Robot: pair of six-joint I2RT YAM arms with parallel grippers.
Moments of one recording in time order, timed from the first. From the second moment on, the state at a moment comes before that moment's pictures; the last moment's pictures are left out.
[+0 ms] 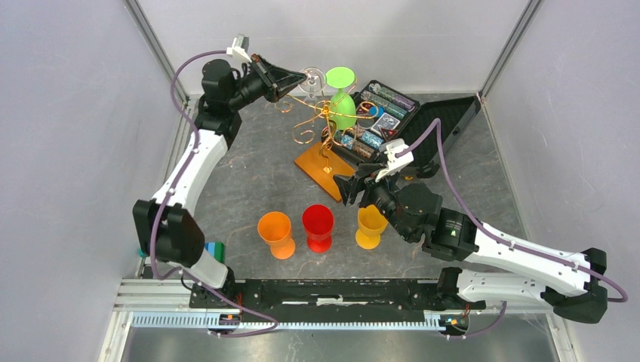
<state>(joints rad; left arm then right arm) -0.21 1.59 1.50 0.16 0.68 -1.16 1.20 0.95 0.97 -0.06 0.63 0.27</state>
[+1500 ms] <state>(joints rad) -0.07 0.76 1.50 -0.60 0.51 -0.77 1.20 1.35 0.97 0.90 0.07 -0.17</state>
